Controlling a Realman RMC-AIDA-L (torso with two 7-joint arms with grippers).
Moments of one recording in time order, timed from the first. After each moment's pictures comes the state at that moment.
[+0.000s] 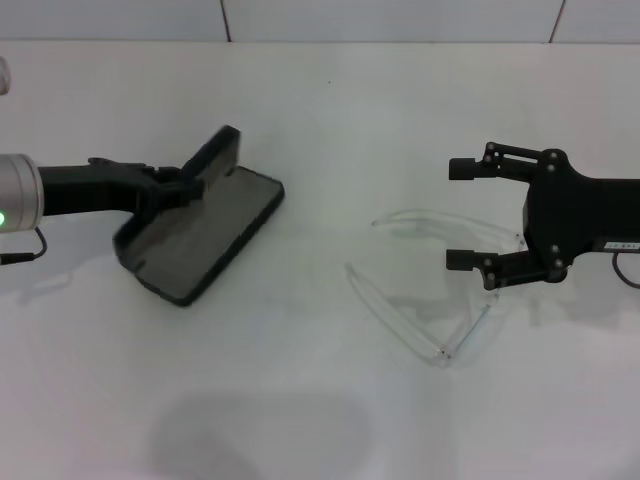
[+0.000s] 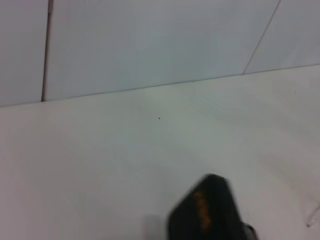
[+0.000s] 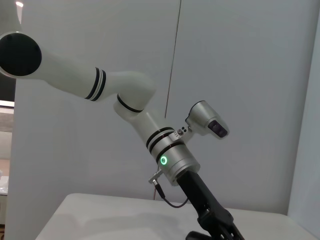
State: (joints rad) left arm -0.48 -2.08 0.86 0.90 2.13 1.25 -1.88; right arm 0.73 1.81 -2.08 -0.12 -0.51 -1.64 0.64
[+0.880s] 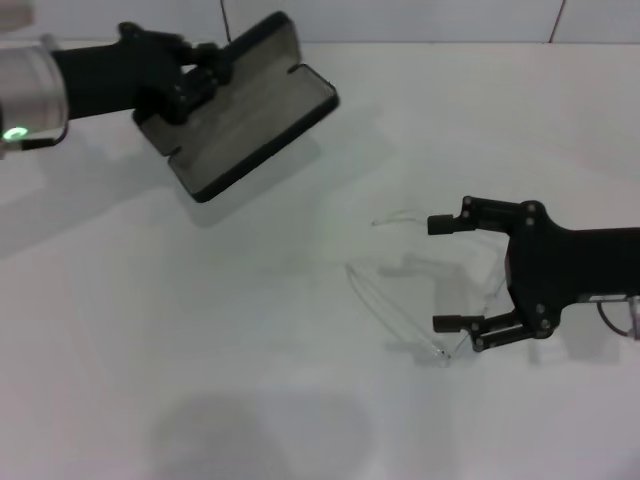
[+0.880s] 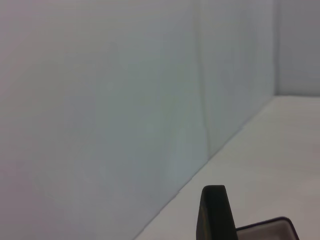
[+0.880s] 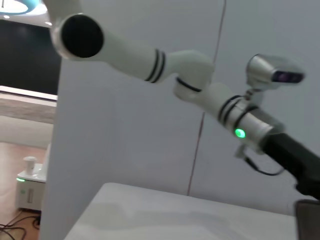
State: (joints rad) left arm -0.58 -2.07 0.86 0.90 1.93 1.22 -1.35; right arm 0.71 1.85 -2.08 -0.12 -0.59 -1.66 0.53
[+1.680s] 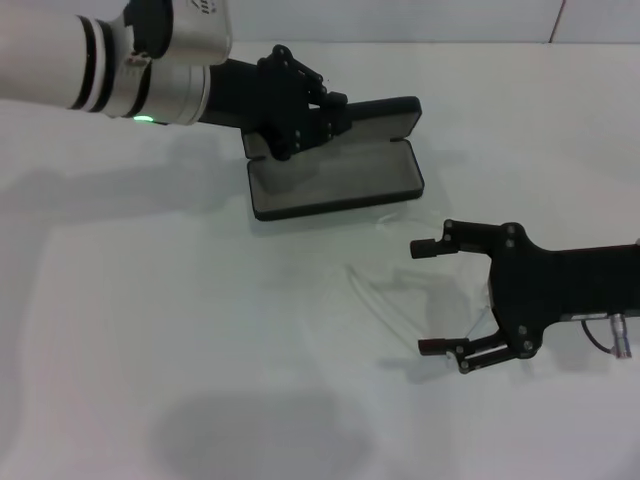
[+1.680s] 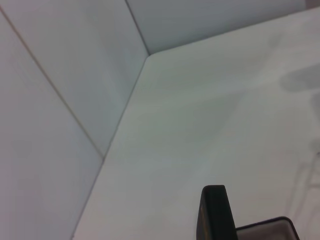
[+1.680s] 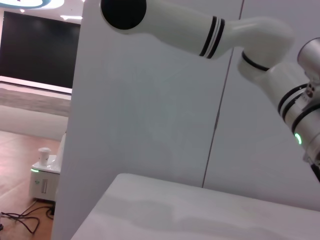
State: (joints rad) left arm -0.81 -2.07 1.08 0.75 2.06 1.19 -1.22; right arm 0.72 1.87 -2.09 -0.12 -0.63 -1.63 0.51
